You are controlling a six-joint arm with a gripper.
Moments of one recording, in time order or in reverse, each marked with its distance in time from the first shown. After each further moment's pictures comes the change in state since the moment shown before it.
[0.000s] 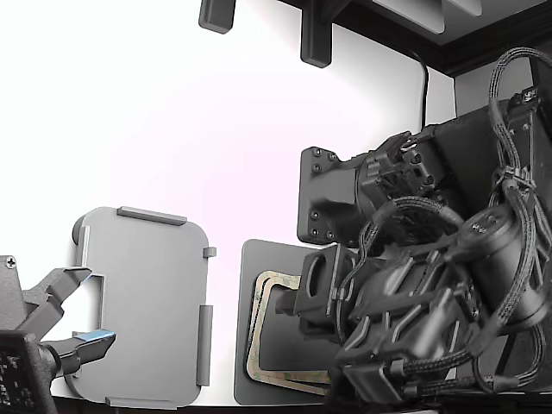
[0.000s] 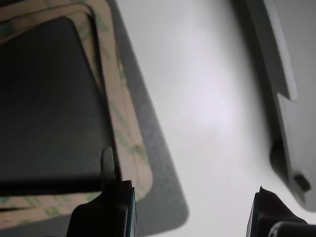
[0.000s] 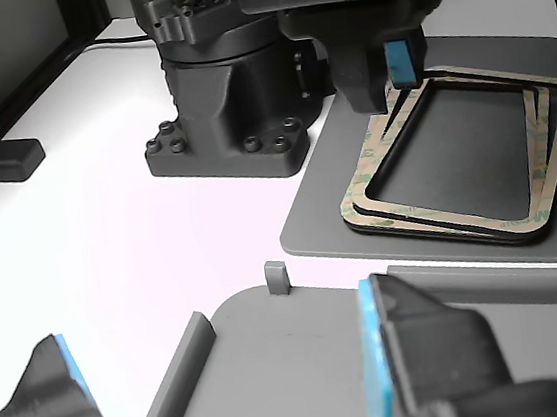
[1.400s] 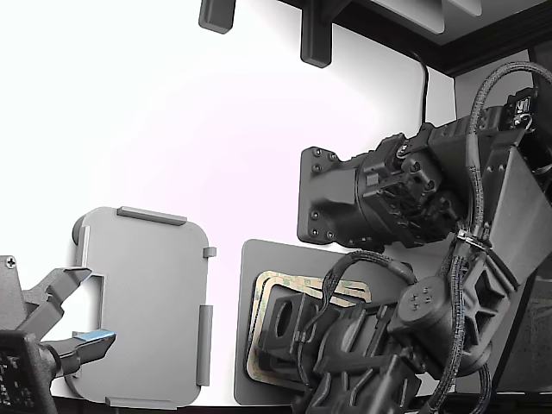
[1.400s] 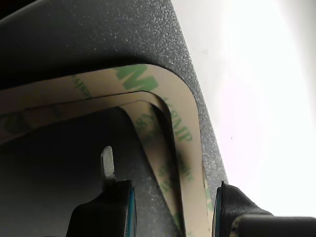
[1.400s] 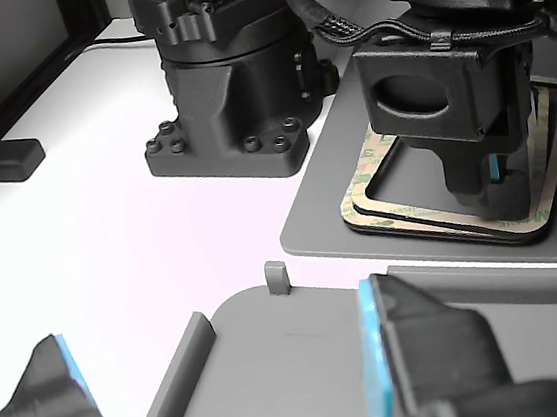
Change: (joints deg) arm 11.2 -6.3 14.7 -20.8 3.0 13.3
